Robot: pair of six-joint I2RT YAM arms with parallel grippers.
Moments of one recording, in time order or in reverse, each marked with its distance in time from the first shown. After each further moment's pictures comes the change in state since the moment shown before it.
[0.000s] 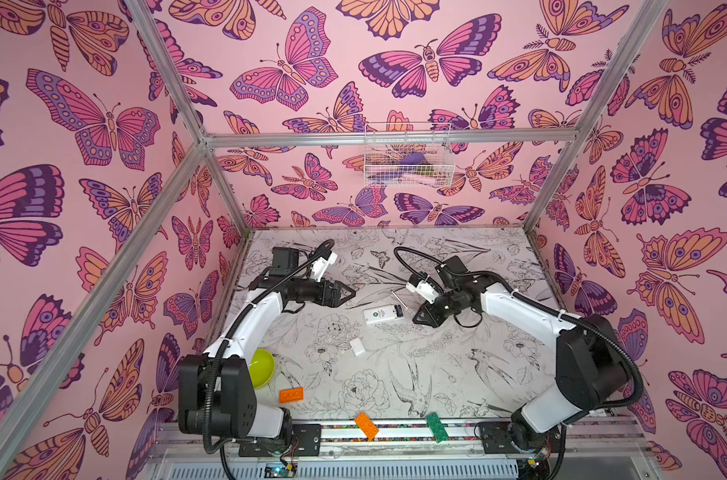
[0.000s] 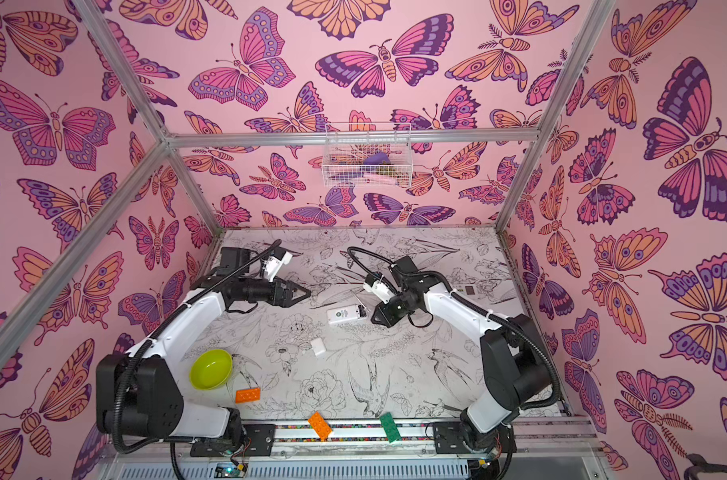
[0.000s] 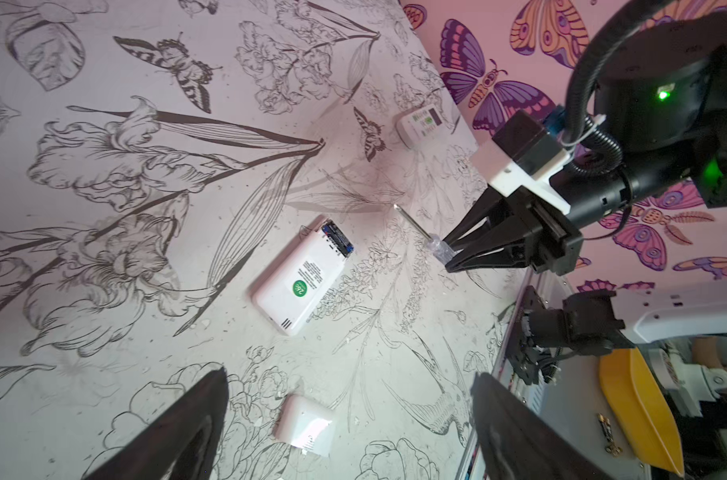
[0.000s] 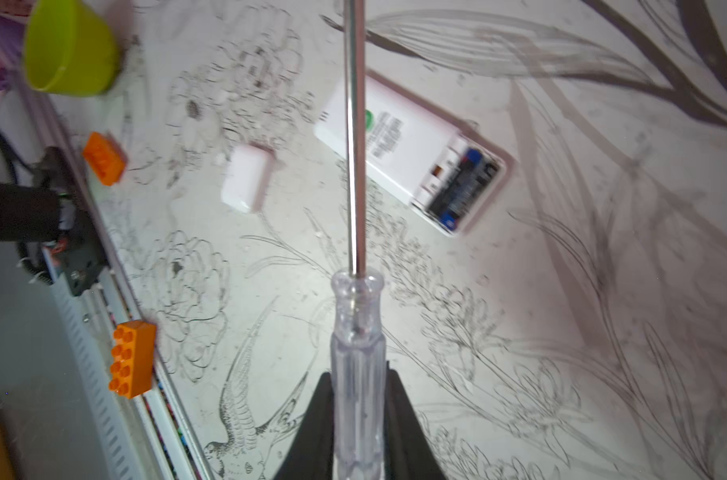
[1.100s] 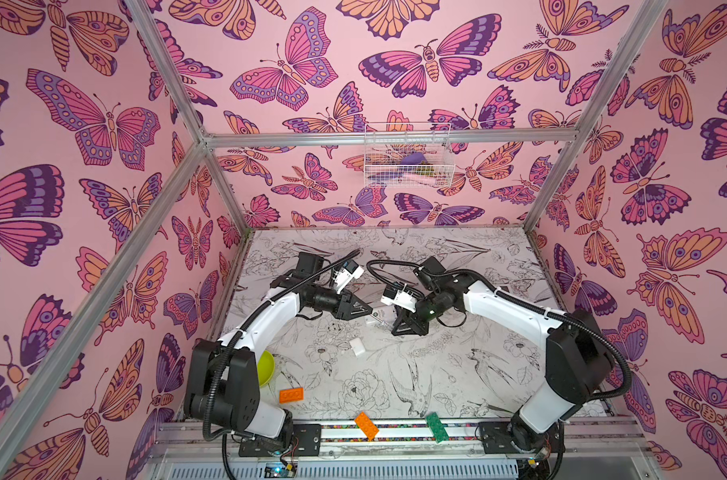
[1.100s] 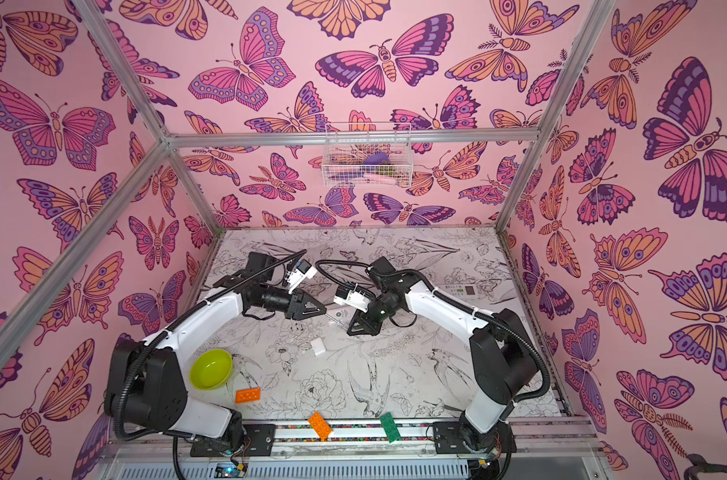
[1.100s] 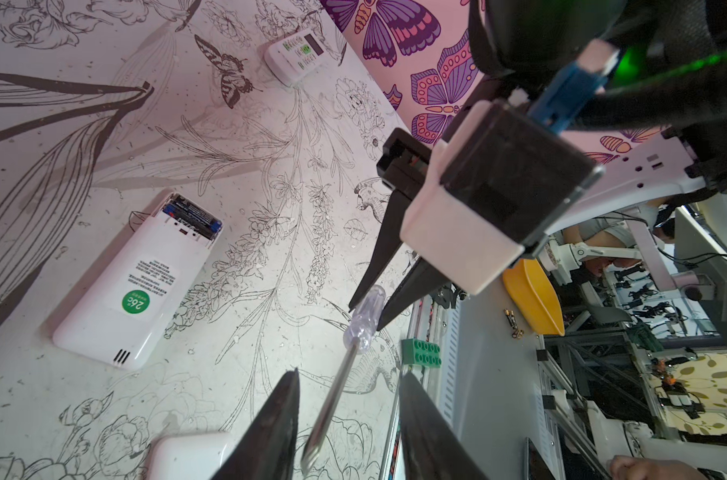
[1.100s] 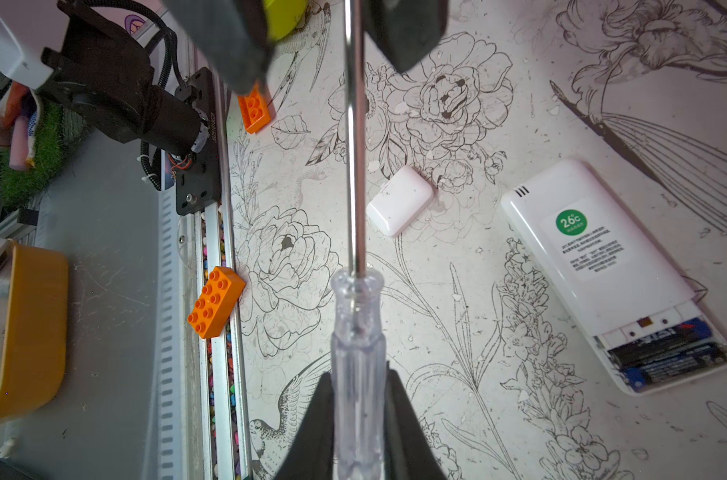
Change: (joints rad) left arm -0.158 0.057 0.000 -0.072 0.174 0.102; right arm 0.119 0.065 0.092 -0.067 -0.140 -0.224
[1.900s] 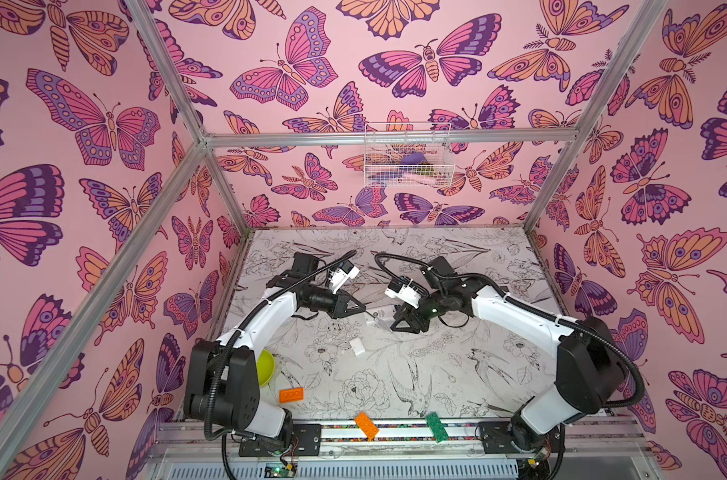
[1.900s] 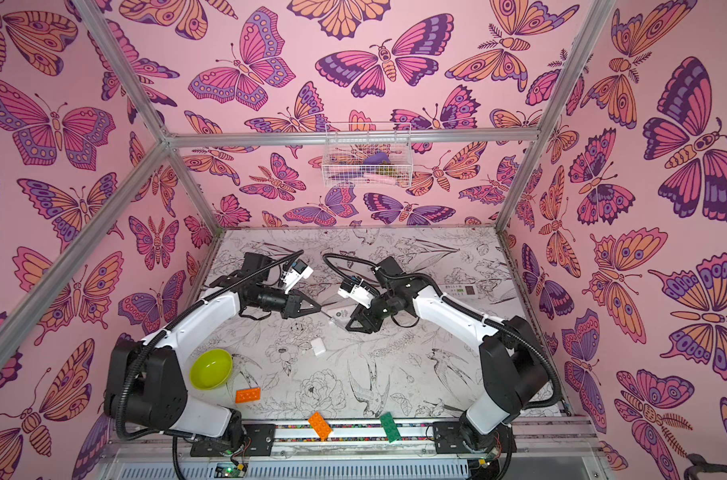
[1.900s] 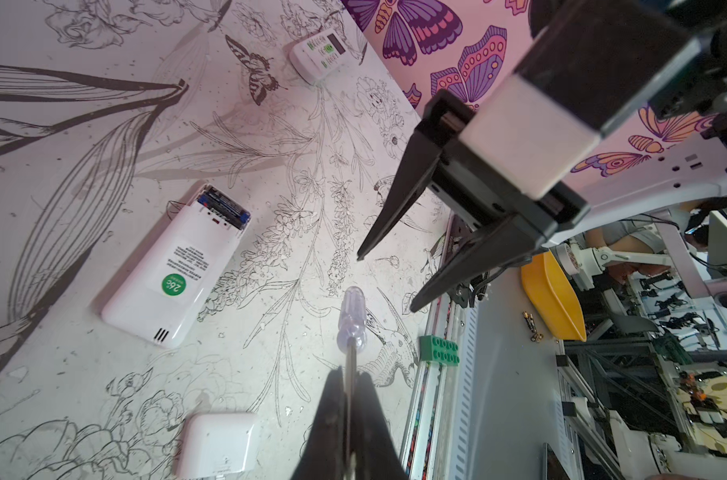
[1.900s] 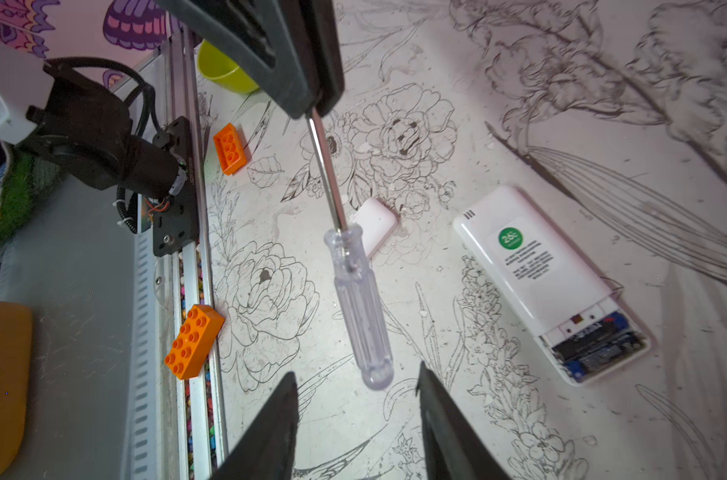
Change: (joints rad) left arm 0.054 -0.001 -0.006 -0.018 -0.034 0.042; right arm -0.038 -0.103 -0.103 0.201 0.058 0.160
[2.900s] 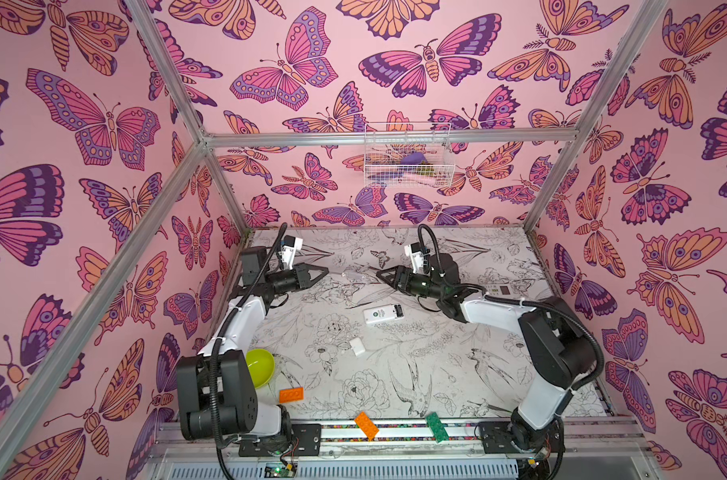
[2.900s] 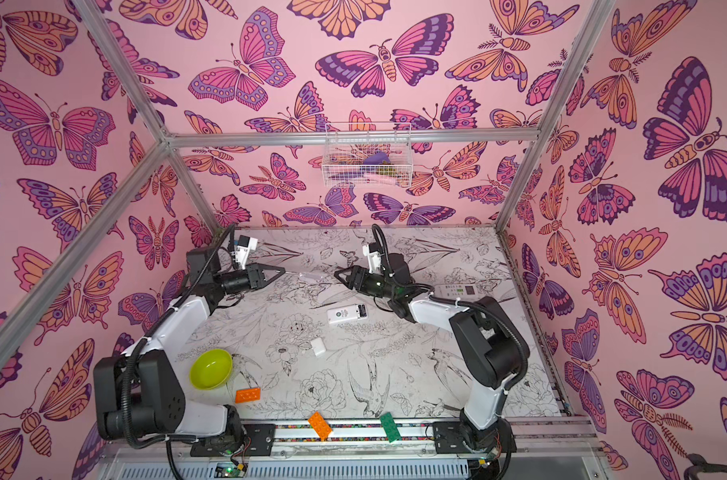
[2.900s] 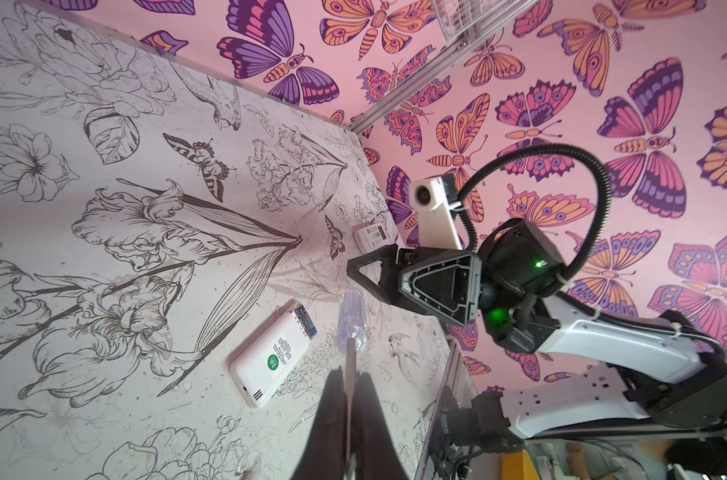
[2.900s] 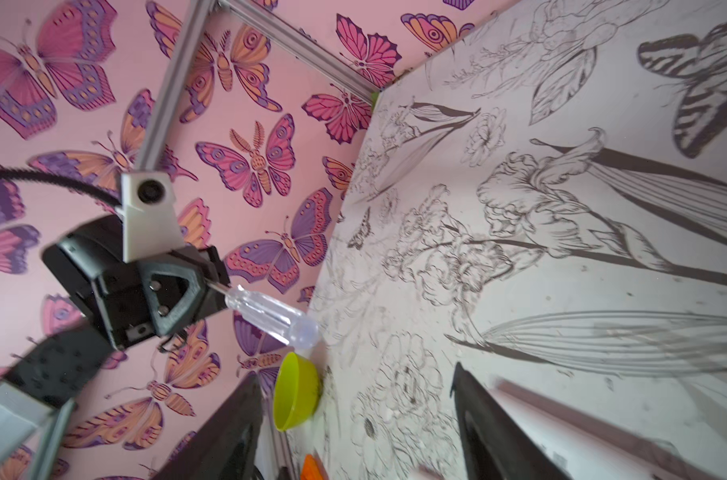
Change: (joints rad) left arm 0.336 -0.058 -0.117 0.591 0.109 -0.655; right arm -0.054 0.269 -0.121 1.143 0.068 1.245
